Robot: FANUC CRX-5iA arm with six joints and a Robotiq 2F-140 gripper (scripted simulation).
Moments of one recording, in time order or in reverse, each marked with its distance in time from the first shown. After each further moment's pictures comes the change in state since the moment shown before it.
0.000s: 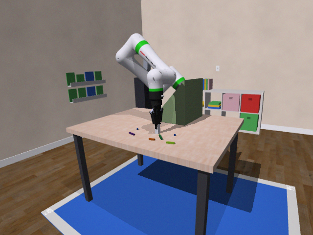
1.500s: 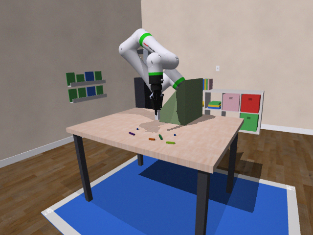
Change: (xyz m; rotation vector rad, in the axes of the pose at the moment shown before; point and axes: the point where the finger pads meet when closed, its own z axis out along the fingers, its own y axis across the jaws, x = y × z) arm -0.006 -0.001 -0.100 -0.001 -0.002 0.050
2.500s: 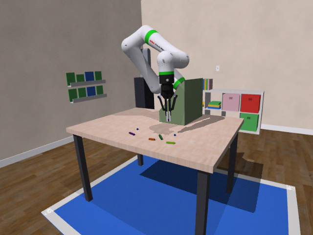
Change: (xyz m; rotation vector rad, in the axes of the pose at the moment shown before) arm -0.090 0.002 -0.002 -0.012 -0.004 0.834
